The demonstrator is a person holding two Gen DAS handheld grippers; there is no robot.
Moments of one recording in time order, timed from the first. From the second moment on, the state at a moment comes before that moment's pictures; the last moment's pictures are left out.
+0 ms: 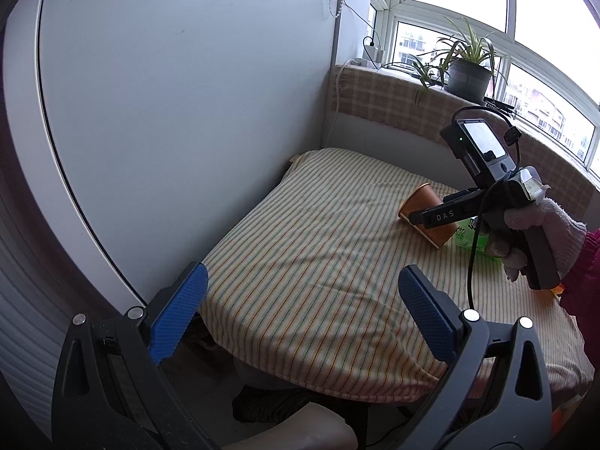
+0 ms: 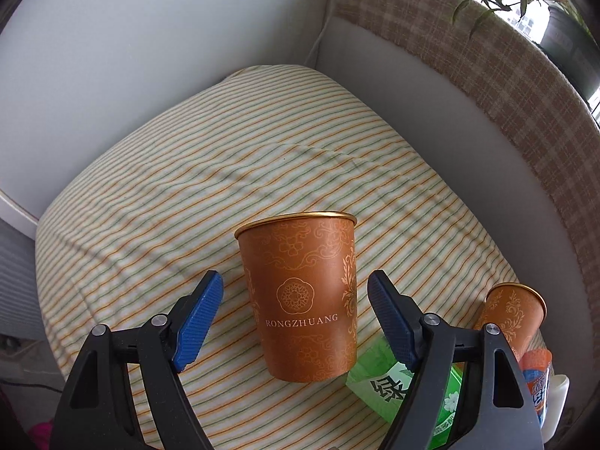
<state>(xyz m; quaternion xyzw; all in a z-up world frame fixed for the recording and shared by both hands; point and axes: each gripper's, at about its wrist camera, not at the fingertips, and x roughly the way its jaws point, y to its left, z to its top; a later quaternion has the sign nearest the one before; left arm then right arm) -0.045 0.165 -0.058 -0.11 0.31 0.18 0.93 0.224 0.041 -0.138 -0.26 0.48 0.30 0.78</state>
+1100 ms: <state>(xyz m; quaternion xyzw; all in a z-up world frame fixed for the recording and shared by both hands) -0.043 0.154 -0.048 -0.10 0.29 0.17 0.94 0.201 0.021 -0.109 -0.20 0.45 0.31 0.82</state>
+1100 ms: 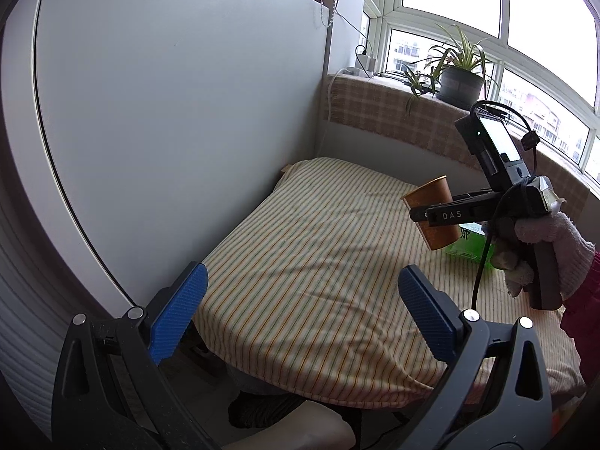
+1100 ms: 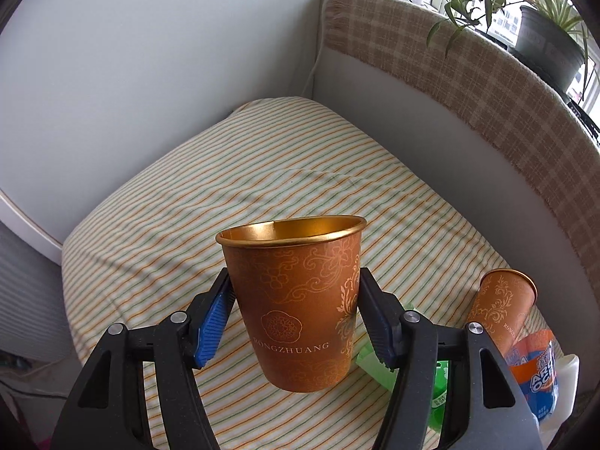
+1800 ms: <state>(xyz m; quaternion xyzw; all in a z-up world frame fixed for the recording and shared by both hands) -0.005 0.088 -0.055 -0.11 0.33 0.03 0.94 0.108 -0.153 -0.091 0.05 0.47 0.21 0.86</state>
